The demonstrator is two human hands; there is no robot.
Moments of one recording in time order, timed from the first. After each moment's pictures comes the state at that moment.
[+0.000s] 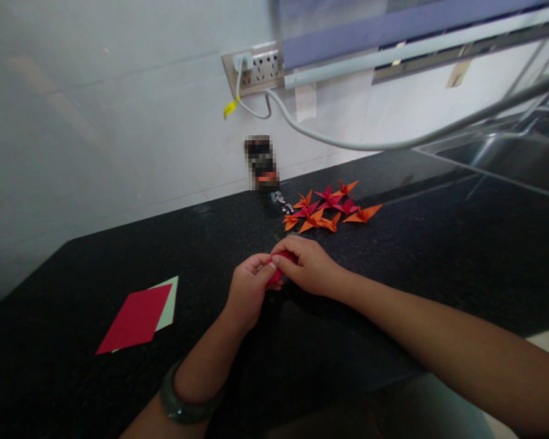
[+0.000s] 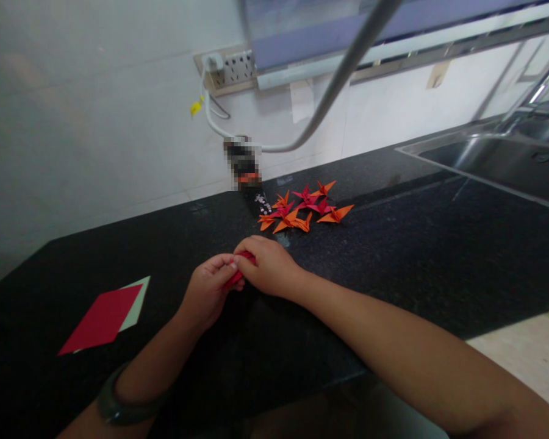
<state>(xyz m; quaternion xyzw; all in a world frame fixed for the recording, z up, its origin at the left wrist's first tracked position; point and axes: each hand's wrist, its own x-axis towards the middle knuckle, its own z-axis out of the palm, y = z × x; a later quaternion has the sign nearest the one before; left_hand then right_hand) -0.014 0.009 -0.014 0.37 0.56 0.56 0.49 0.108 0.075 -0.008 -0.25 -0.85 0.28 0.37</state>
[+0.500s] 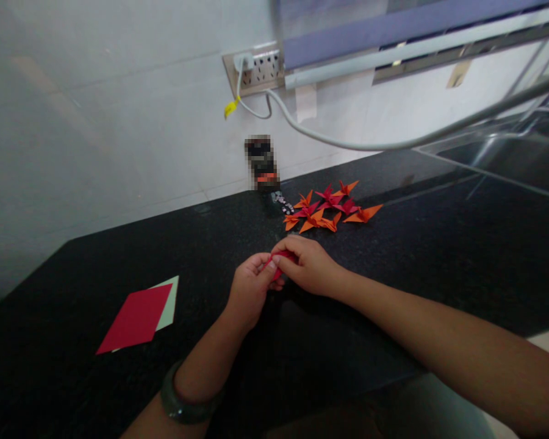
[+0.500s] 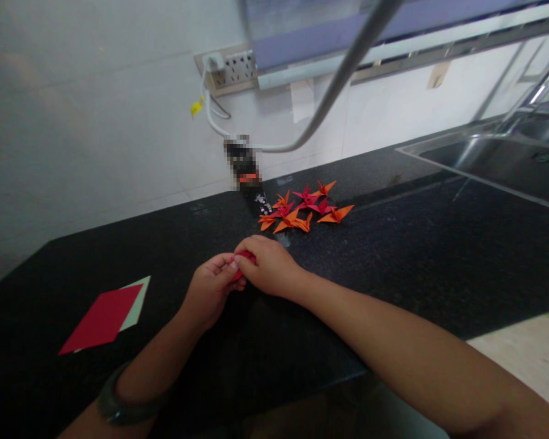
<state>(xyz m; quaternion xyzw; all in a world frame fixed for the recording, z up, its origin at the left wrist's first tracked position) -0.014 0.010 -0.014 0.38 0.56 0.55 0.50 0.108 0.075 -0.009 -0.26 -0.85 0.28 0.36</state>
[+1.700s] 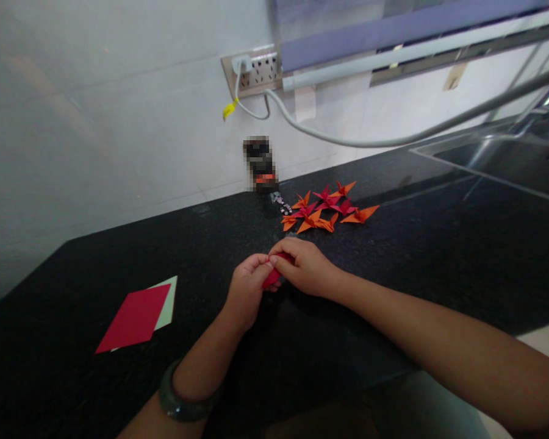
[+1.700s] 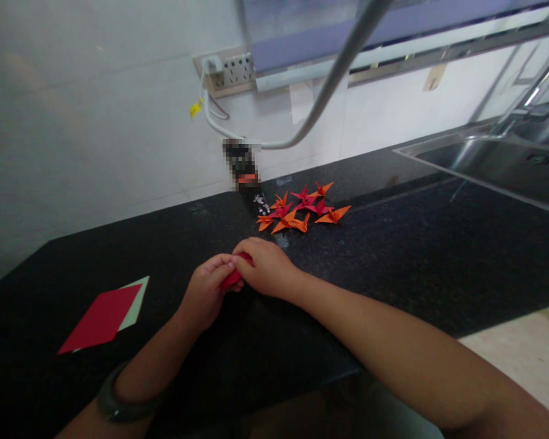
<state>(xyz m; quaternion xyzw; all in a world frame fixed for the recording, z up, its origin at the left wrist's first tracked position) -0.013 0.009 -0.012 0.39 0.59 0.53 0.47 0.109 0.074 -0.009 -0.26 -0.86 0.28 0.35</state>
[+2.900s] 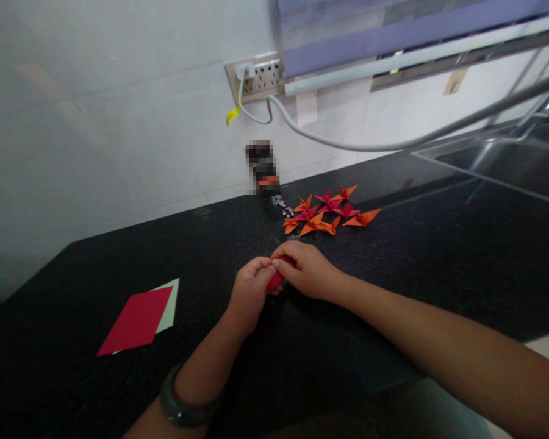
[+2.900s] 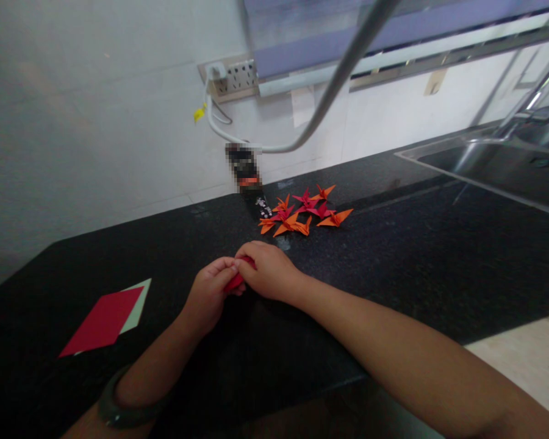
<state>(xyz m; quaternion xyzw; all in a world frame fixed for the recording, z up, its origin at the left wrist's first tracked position) -0.012 0.009 -0.010 0.41 0.60 0.51 0.45 0.109 0.075 -0.009 -0.27 -0.85 0.29 0.33</state>
